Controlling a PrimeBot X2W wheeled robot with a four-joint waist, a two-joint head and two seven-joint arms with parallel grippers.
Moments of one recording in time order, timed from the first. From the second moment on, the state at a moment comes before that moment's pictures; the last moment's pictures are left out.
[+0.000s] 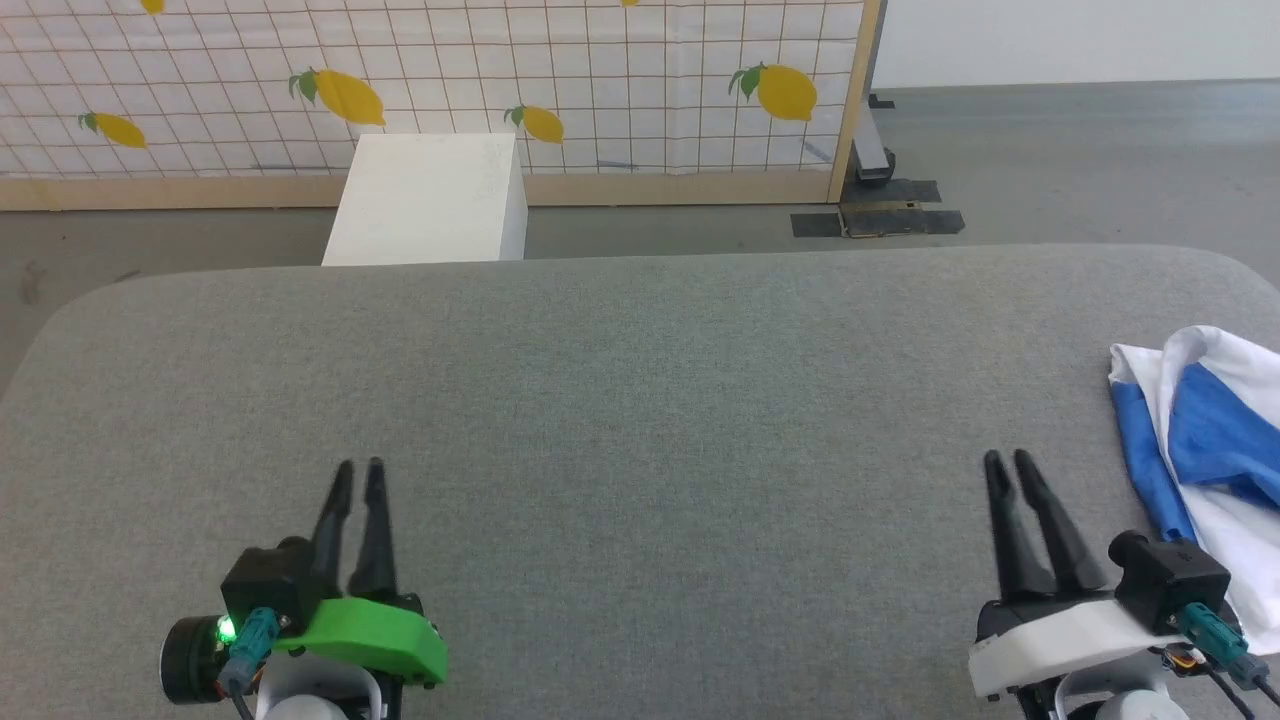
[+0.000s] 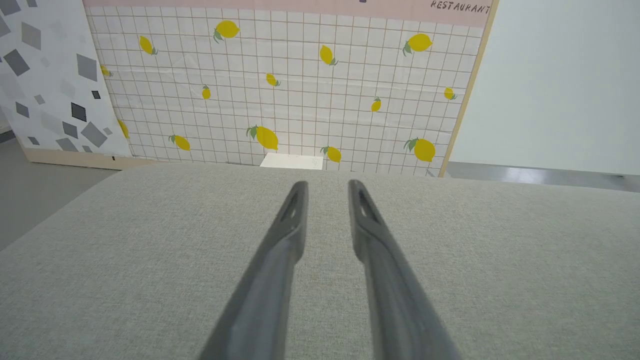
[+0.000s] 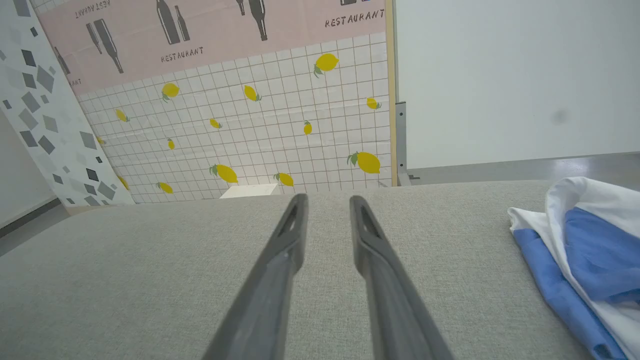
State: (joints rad) left arm -0.04 0.06 0.00 0.17 -0.14 -0.02 -0.26; right arm 0.00 -0.05 0.00 0.16 0.19 0.13 -0.26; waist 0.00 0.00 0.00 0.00
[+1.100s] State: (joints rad) left arm -0.04 0.06 -0.01 0.13 -0.11 -0.02 -0.19; right arm 0.00 -0.05 0.00 0.13 0.16 0.13 -0.19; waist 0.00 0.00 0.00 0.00
